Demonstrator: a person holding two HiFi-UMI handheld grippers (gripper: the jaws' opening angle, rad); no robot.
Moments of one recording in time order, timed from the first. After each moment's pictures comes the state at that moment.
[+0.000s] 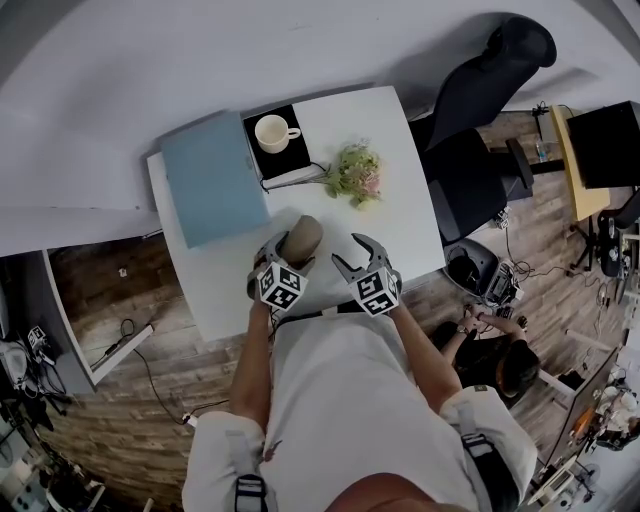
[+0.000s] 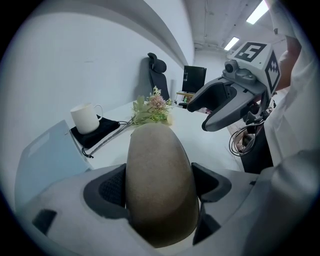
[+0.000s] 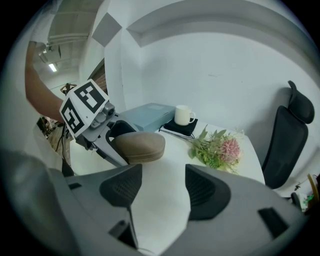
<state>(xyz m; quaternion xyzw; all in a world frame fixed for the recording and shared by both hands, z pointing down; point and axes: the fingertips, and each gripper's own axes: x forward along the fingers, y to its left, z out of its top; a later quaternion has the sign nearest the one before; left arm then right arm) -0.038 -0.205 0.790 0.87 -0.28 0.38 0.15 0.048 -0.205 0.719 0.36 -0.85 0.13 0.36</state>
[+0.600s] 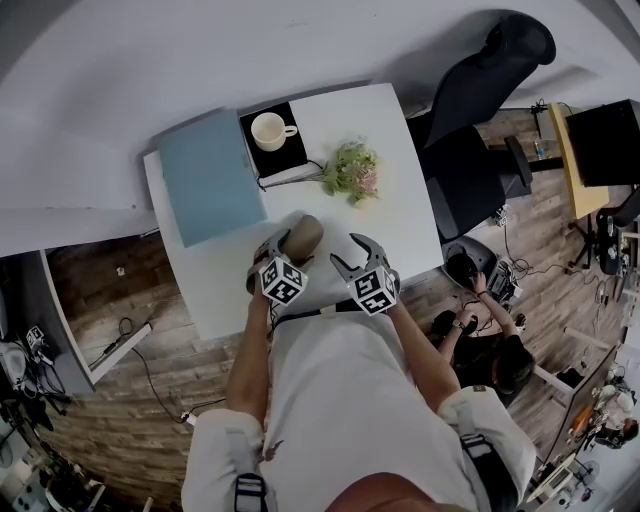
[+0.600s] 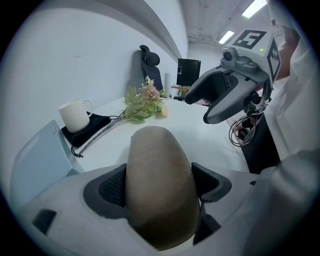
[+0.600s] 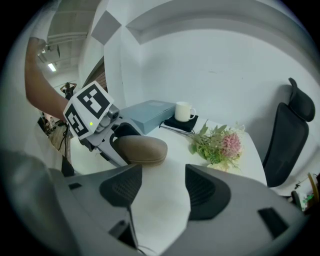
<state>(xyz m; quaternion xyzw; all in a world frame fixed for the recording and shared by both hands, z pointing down) -0.028 -0.201 0.812 0.87 -0.24 0.41 0.14 0.051 -0.201 0.727 0.36 -0.85 0.13 0.37</state>
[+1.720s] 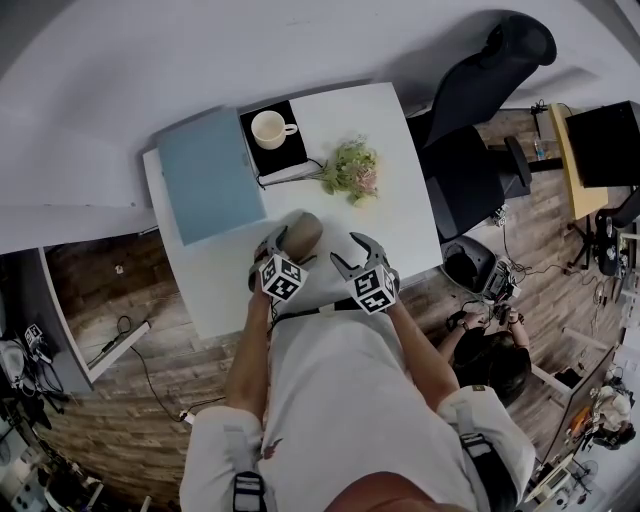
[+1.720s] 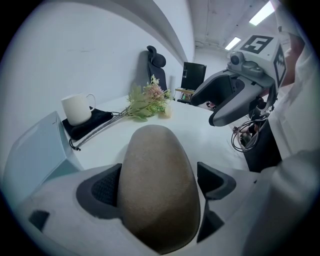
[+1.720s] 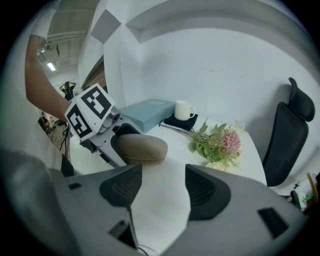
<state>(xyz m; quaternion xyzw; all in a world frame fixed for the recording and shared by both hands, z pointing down) -0.026 -0.203 0.819 0.87 -0.26 0.39 0.17 0.053 -0.200 0.730 0.36 -0.84 0.14 0.38</state>
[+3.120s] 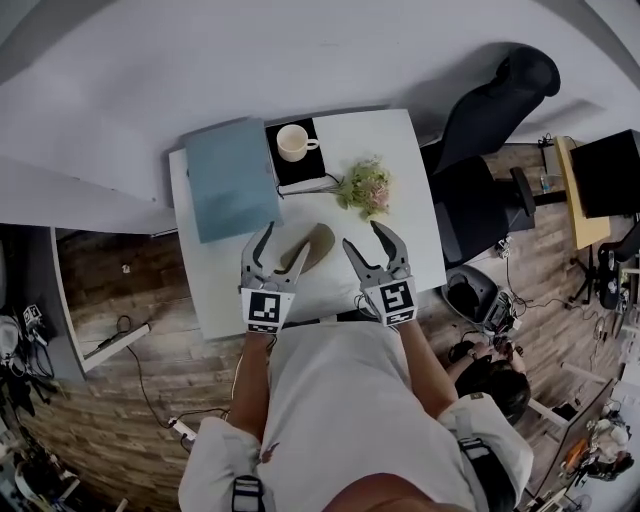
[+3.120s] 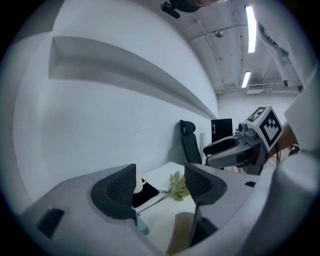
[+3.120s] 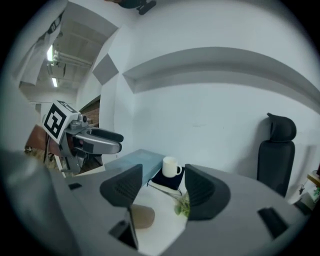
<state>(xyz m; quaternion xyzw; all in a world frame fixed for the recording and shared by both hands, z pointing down) -0.094 -0.253 0.560 0.87 -0.48 0.11 0.03 0.037 -0.251 0.569 0.45 -0.88 0.04 0.15</state>
